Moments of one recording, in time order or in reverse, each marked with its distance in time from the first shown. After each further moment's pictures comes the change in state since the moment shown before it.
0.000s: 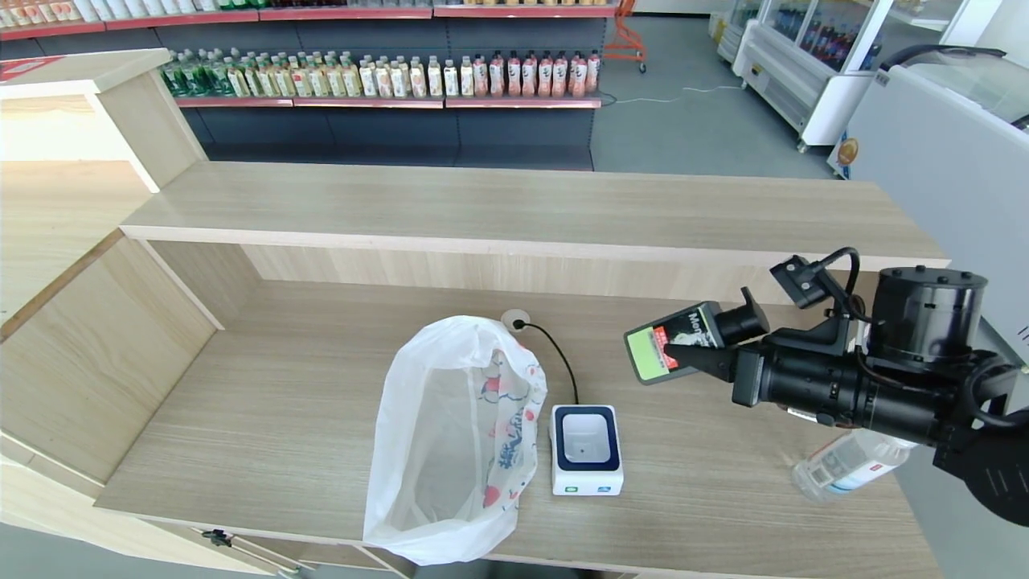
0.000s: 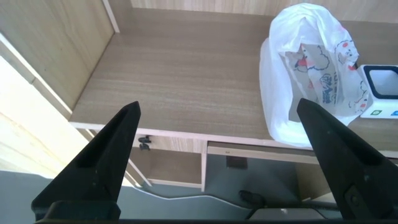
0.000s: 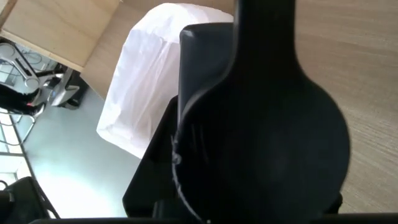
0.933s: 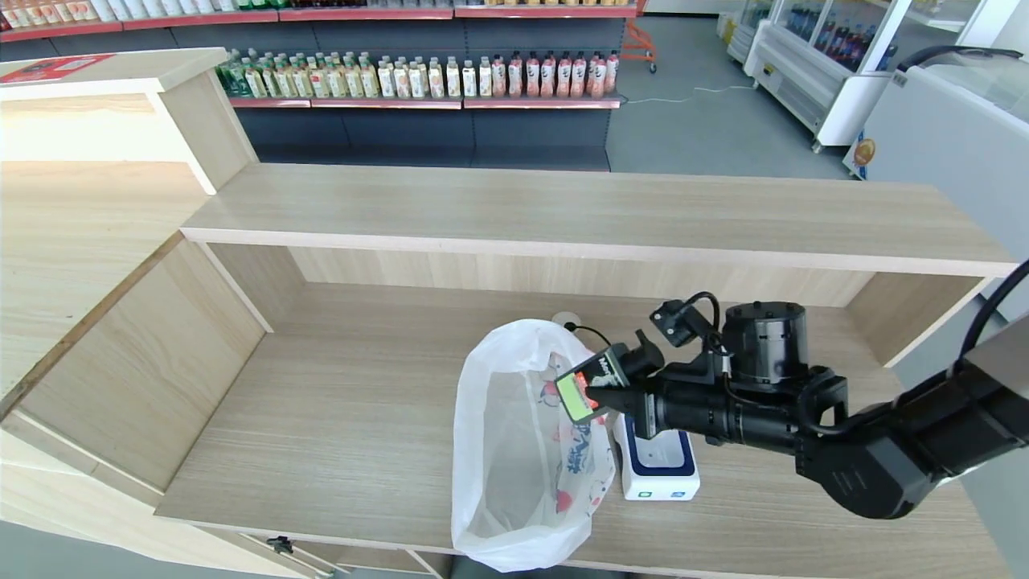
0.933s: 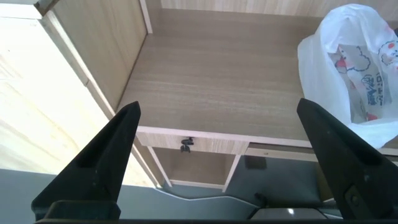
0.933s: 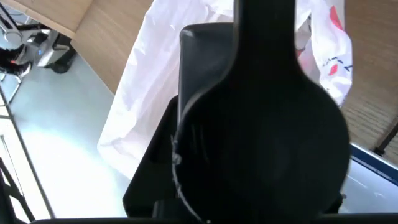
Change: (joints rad) left arm 0.000 0.000 0.000 0.000 0.000 0.007; right arm 0.192 0.277 -0.140 -0.005 -0.119 -0.076
